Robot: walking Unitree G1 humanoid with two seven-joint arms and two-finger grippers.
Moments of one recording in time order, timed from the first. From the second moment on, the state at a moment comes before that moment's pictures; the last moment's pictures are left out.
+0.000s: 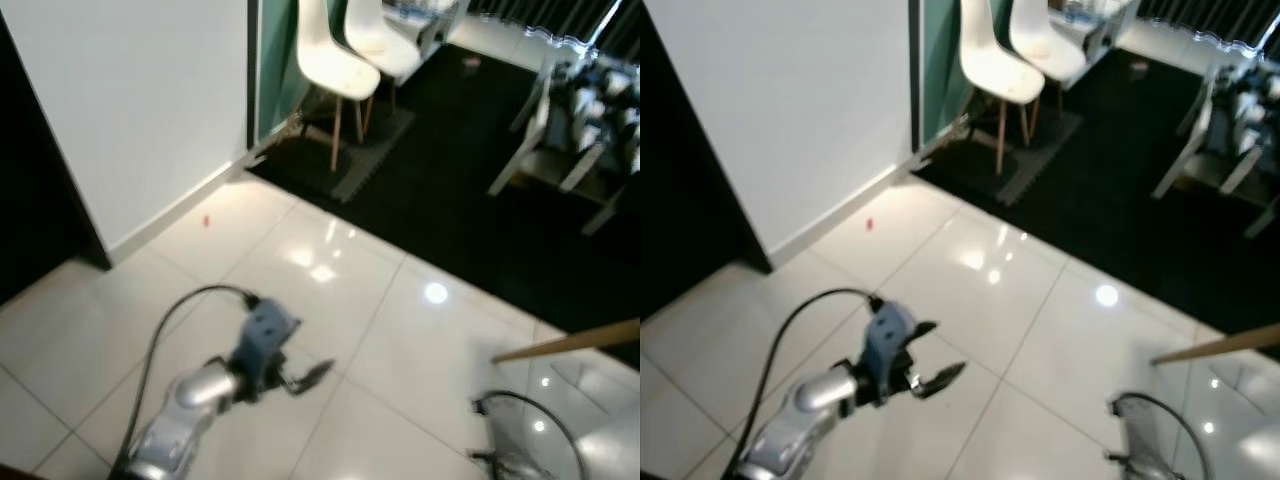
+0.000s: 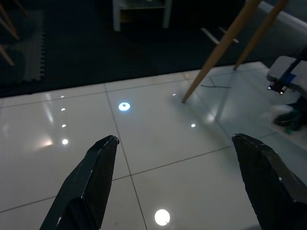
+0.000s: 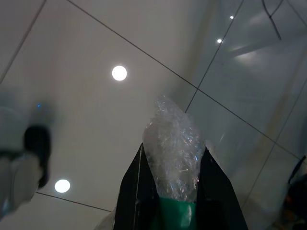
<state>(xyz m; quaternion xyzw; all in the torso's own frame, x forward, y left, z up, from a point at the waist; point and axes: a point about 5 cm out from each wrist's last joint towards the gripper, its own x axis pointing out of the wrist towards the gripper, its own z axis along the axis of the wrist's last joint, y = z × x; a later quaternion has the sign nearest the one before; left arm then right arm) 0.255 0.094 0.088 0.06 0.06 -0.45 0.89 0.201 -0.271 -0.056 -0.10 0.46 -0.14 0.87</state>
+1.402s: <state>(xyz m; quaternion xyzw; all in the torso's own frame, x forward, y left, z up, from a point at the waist) 0.157 0.218 -0.087 0.19 0.47 -0.09 0.85 0.183 -0.259 -0.070 -0.09 0.49 -0.12 0.86</state>
